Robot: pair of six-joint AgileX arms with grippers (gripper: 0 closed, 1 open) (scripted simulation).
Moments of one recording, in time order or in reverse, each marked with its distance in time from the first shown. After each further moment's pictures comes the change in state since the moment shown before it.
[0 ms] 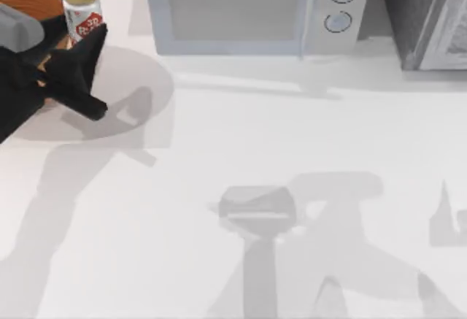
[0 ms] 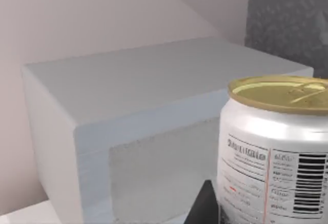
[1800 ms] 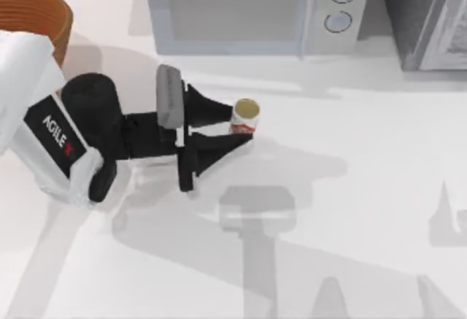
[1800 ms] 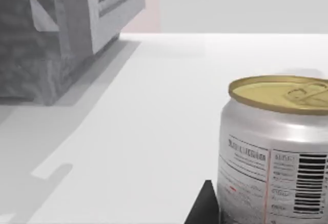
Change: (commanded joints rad) left arm -0.151 1.183 0.493 0.680 0.767 0.026; right arm 0.000 0.000 0.000 0.000 0.000 0.000
